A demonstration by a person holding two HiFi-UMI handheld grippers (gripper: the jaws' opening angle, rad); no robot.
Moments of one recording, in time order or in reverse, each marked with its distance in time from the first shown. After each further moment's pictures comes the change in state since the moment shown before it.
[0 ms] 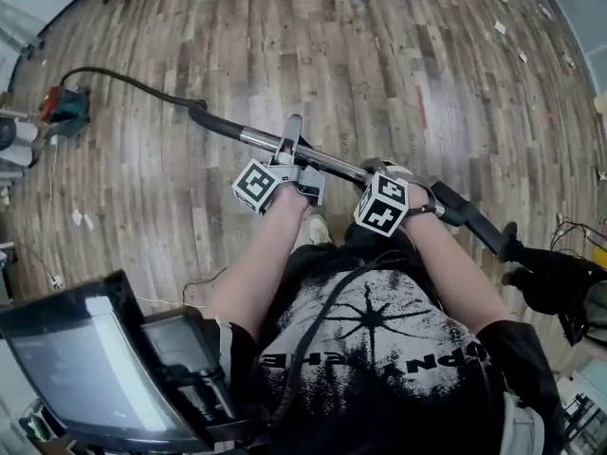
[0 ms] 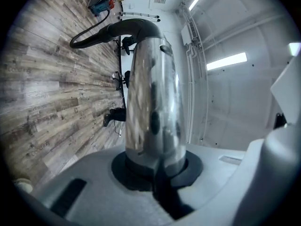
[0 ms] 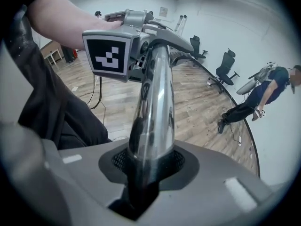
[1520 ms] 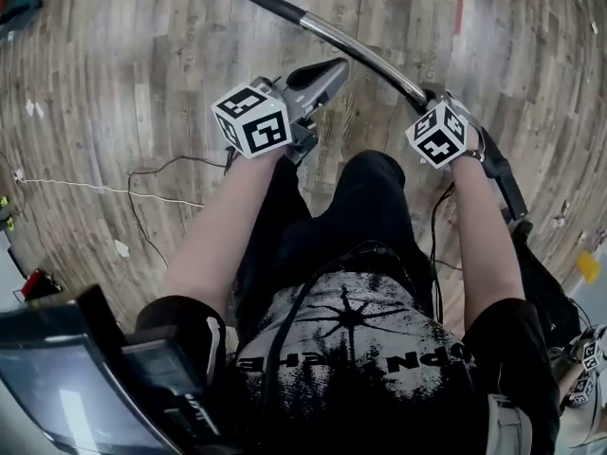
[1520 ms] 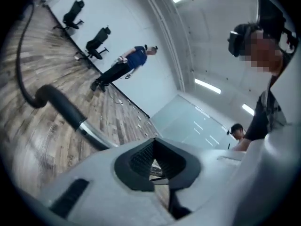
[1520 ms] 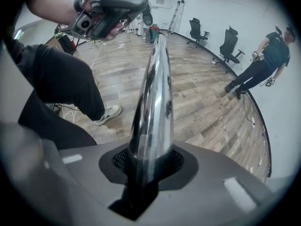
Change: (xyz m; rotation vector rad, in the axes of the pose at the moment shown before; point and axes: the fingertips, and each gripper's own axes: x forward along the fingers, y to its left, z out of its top) left arm -0.031 0.219 -0.216 0.572 0.606 0.047; right arm 0.210 -0.030 -0.291 0.030 0.091 0.072
